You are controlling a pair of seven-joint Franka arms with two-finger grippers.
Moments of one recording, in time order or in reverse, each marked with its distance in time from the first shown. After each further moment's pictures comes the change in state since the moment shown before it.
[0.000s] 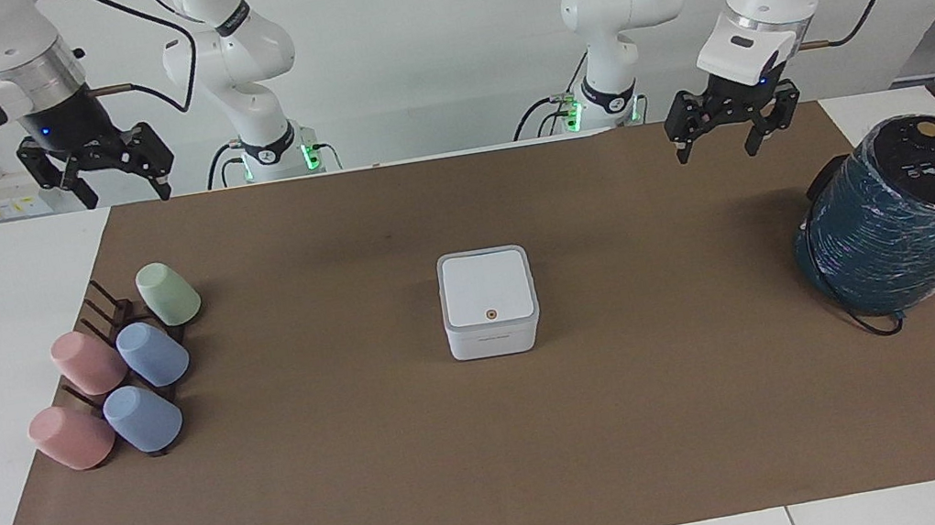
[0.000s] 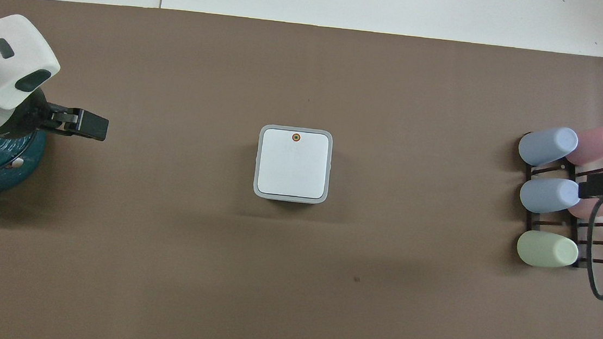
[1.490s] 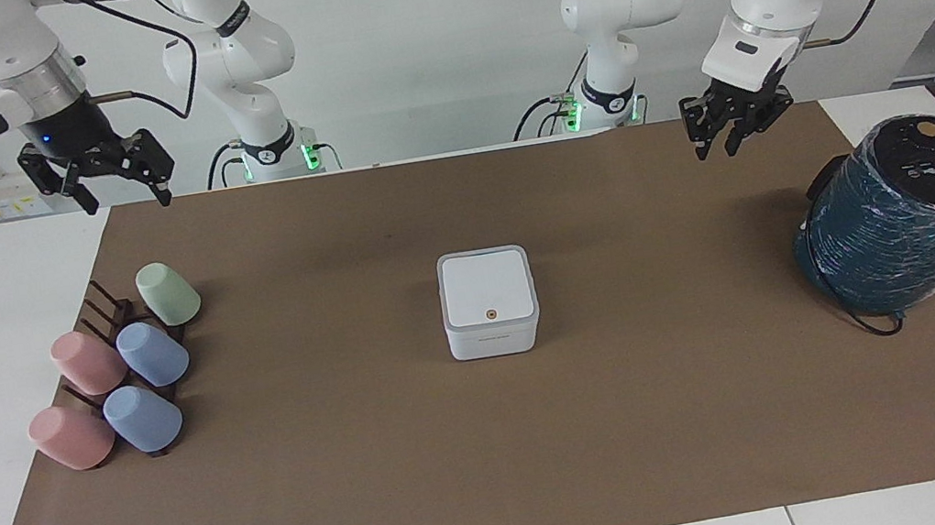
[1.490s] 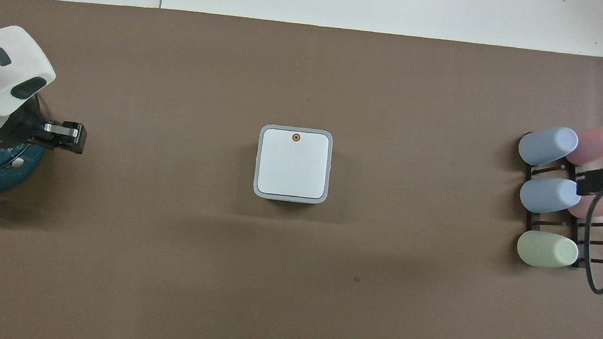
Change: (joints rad) left arm 0.000 0.000 0.011 -0.001 0.011 -0.079 -0.001; right arm 0.000 0.004 -0.002 0.001 0.000 0.003 0.000
